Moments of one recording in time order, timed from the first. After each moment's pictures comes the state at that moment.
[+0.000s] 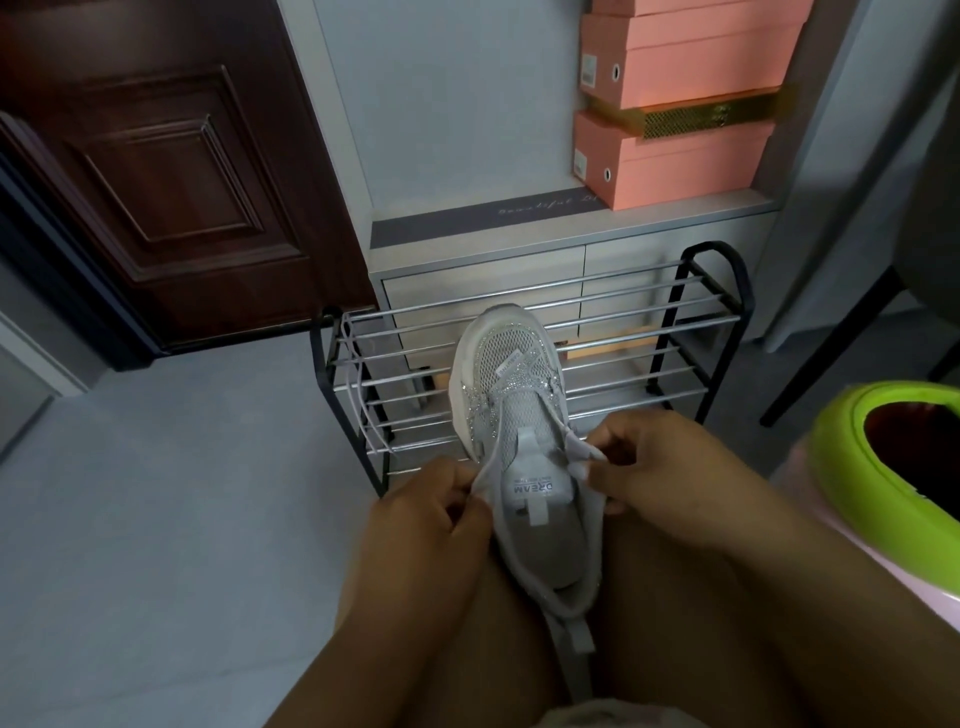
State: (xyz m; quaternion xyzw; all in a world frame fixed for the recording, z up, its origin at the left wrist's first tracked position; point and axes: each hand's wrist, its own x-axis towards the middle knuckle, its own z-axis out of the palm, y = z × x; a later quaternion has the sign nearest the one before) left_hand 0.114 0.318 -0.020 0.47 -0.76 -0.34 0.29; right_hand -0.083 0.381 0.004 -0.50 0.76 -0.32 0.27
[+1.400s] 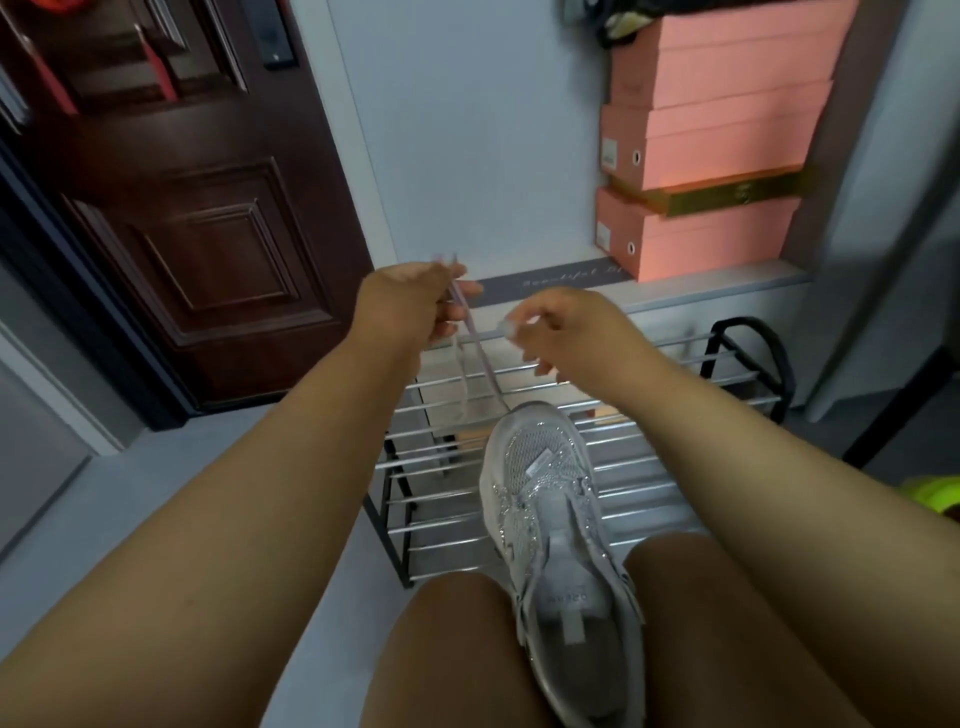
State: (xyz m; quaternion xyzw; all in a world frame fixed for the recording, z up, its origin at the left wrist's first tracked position) left_hand 0.024 0.126 0.110 0.38 -0.59 -0.57 0.44; right_hand -0.112 0.218 0.078 -0.56 0.64 -0.48 0.19
